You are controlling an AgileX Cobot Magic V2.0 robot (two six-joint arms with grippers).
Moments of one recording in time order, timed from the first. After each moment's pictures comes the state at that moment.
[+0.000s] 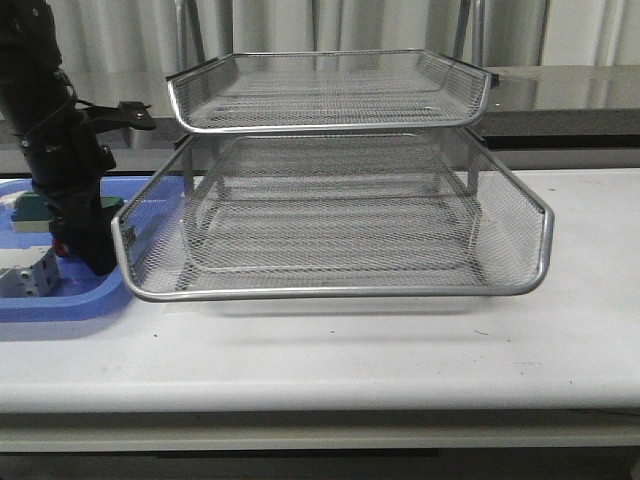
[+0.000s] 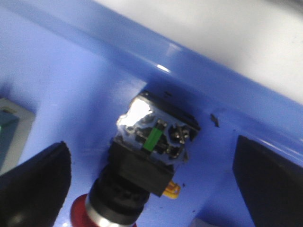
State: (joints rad) left arm -0.11 2.25 -1.79 -0.14 0.98 1.00; right arm 0.01 0.53 -0.74 0.13 0.94 -0.18
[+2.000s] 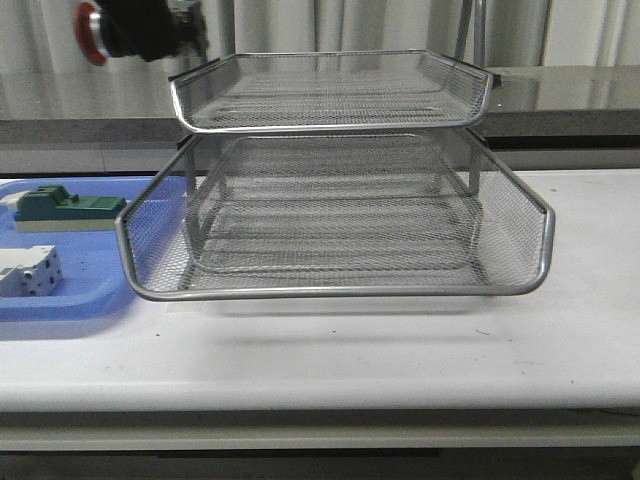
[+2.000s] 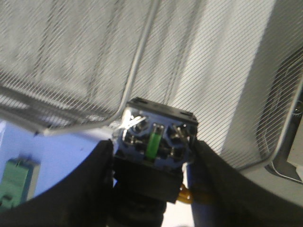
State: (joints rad) left arm -0.48 1.68 -1.69 -0.15 1.26 0.83; right arm 0.01 0.53 -0.74 0.13 0.94 -0.18
